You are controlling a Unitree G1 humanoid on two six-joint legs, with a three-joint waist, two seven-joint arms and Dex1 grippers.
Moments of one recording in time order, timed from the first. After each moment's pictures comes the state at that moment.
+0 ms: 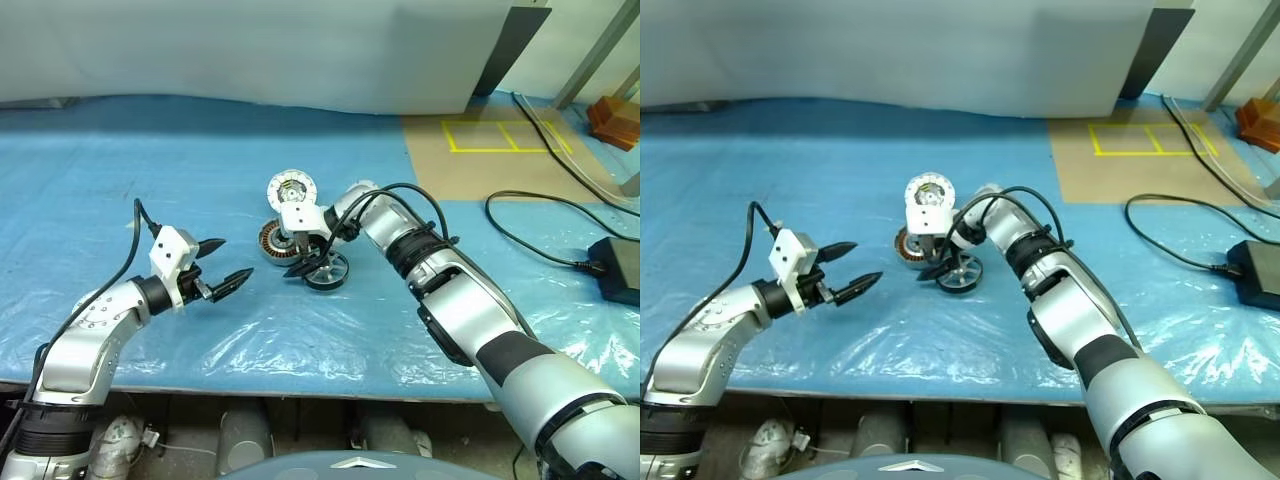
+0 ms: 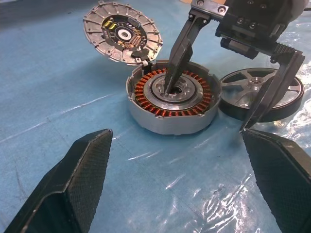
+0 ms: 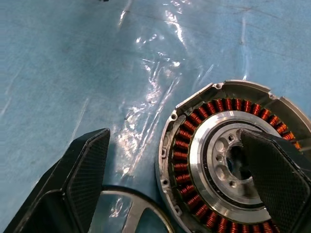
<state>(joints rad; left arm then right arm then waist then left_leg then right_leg) -0.05 0.60 0.12 -0.22 -0.43 0.36 -0.80 -1.12 -0.13 0.47 0.97 -0.21 -0.09 1.28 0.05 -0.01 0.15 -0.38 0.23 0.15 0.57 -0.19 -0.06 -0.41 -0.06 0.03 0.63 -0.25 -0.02</state>
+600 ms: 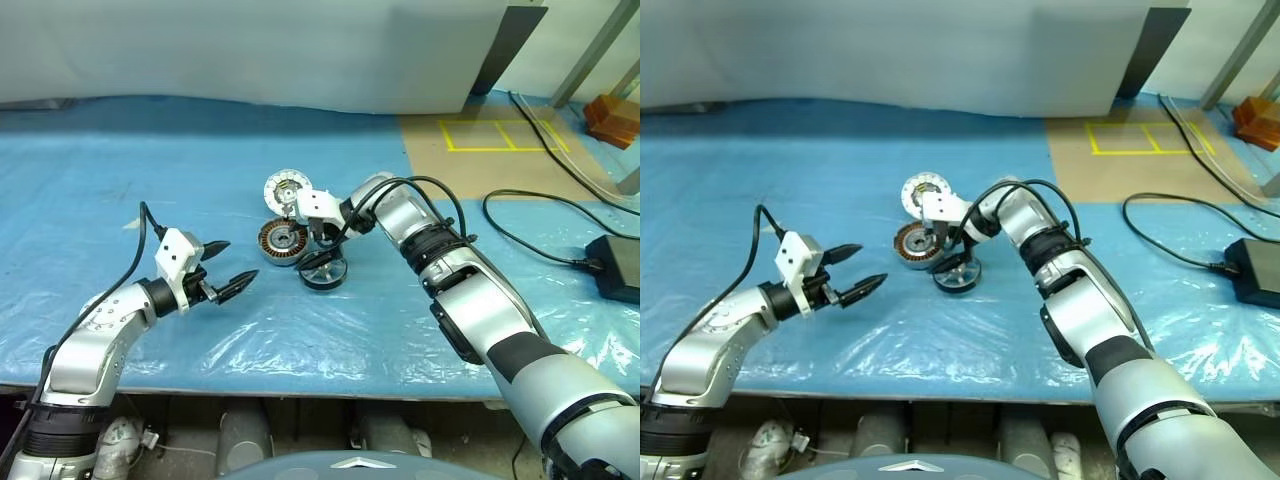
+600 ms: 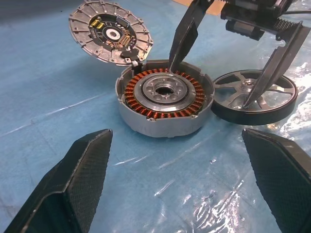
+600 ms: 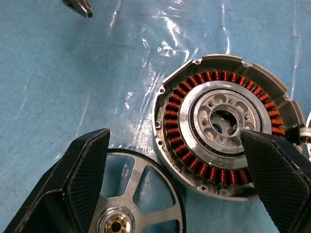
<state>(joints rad) -0.05 0.58 0.10 -0.22 -0.42 0.36 -0.79 -1.11 -0.19 0.41 0.90 -0.18 0.03 1.34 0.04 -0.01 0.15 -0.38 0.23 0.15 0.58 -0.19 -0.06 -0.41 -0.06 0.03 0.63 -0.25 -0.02</state>
